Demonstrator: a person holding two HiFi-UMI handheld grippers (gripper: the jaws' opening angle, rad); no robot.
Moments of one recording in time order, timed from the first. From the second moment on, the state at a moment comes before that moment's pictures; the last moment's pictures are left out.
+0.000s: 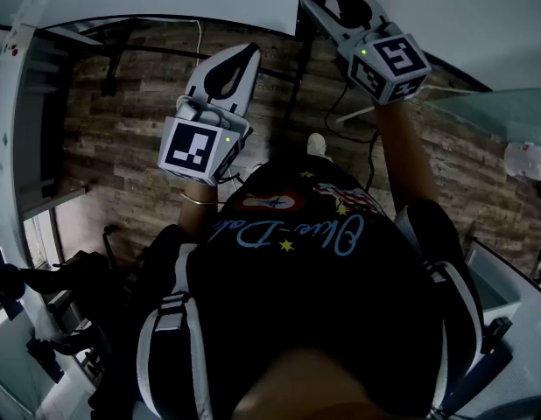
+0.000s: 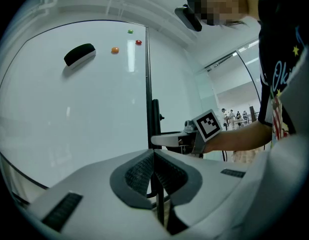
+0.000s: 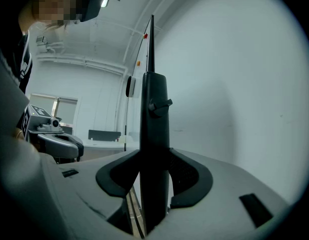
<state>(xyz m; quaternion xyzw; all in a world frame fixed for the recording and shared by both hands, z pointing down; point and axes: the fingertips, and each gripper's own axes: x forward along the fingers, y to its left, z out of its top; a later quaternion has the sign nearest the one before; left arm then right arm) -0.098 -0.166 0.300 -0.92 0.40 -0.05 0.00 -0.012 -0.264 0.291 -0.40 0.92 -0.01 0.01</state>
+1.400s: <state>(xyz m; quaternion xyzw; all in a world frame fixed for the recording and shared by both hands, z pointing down) -0.120 -0.156 0.300 -0.91 0.42 -0.04 0.00 -0.061 -0.234 0.292 -0.34 0.94 0.00 0.01</state>
